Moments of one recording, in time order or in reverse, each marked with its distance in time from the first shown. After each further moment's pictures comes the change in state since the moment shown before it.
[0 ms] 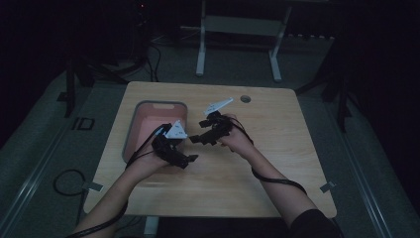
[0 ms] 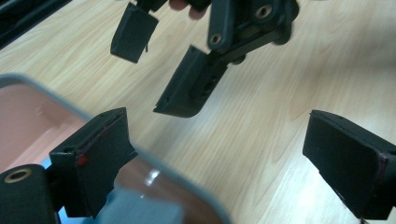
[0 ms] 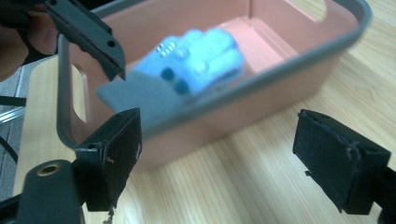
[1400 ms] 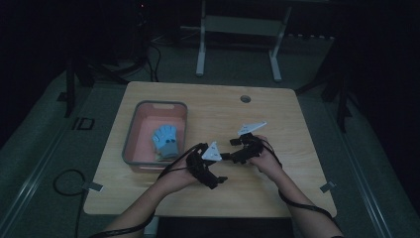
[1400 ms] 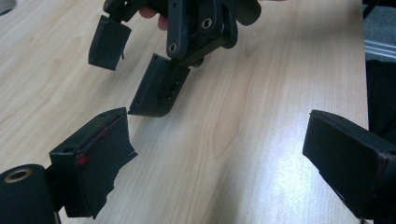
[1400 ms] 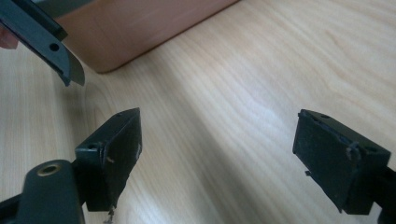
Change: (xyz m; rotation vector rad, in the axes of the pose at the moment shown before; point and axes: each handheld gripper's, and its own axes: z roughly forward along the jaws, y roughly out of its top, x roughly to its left) left arm -0.066 0.013 0.073 0.014 -0.171 0.142; right arm -0.016 -0.109 -0.048 0.002 -0.078 0.103
